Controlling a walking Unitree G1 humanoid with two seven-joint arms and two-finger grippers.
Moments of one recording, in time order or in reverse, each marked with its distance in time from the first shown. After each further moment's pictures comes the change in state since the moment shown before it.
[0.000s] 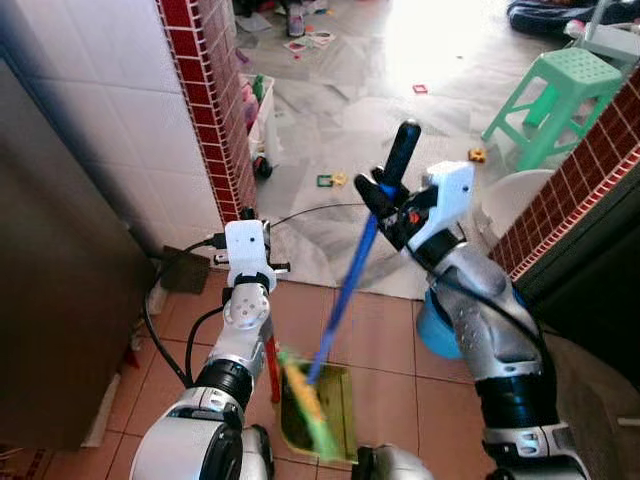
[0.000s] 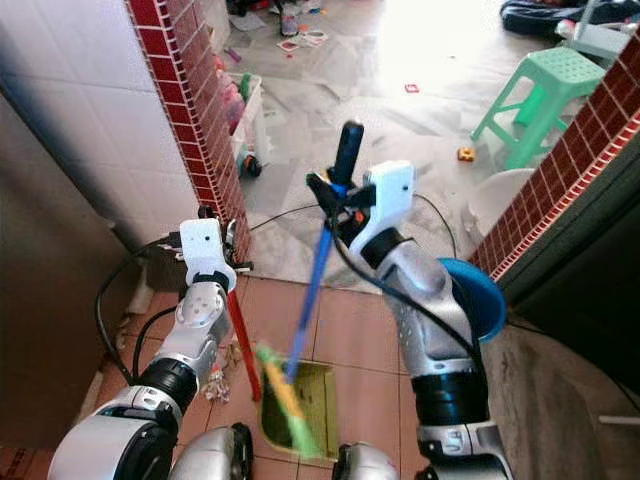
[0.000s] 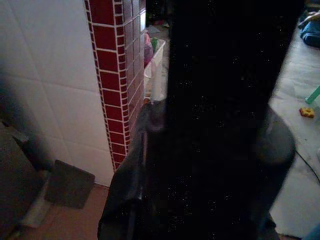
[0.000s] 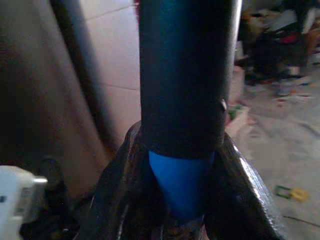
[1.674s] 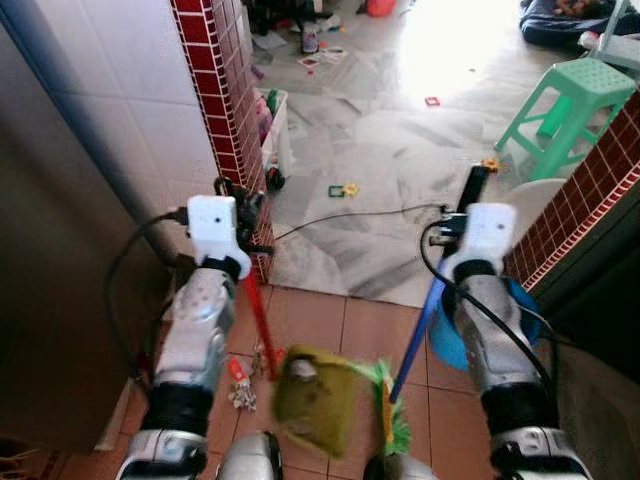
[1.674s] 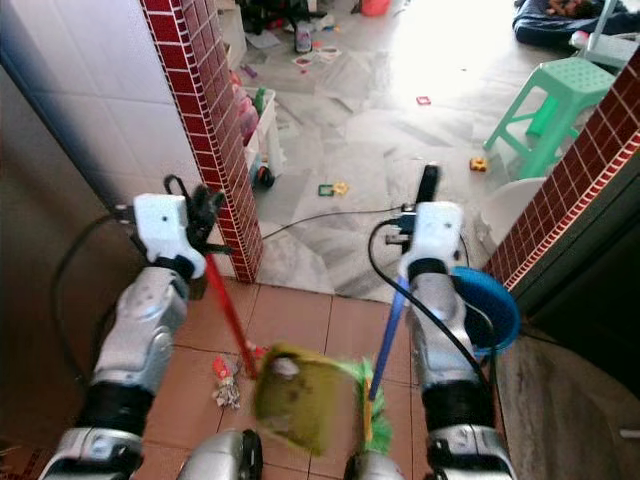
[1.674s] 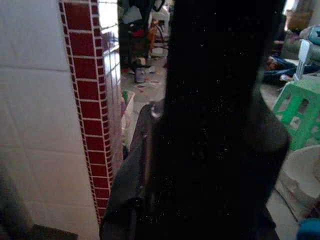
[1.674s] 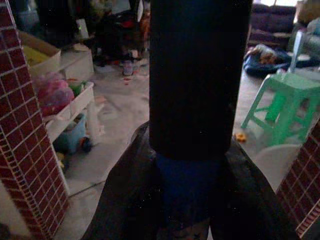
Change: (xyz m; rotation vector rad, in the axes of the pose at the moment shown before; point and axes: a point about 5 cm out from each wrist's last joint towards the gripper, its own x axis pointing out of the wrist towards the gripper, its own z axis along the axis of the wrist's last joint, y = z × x) left arm -0.020 0.033 0.059 -0.008 -0.157 -0.202; right arm -0.046 -0.065 -0.045 -0.277 0.096 -0.713
